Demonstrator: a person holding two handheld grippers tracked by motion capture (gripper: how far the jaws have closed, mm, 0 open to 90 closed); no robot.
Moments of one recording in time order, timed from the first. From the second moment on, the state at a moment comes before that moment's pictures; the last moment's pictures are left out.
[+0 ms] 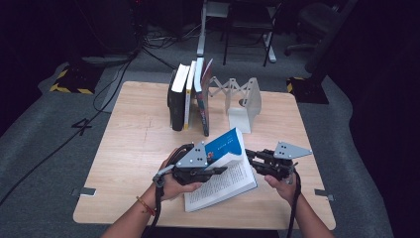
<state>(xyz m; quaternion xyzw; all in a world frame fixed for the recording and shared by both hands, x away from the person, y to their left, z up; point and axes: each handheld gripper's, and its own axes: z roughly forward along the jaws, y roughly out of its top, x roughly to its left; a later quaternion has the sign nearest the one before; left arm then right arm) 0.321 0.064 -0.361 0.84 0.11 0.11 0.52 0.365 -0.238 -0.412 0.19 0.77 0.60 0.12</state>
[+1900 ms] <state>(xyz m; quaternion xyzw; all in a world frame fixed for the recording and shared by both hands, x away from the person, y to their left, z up) 0.302 0.081 -0.381 0.78 0.12 0.12 0.60 0.347 -0.225 -0.390 0.17 0.77 0.60 0.15</state>
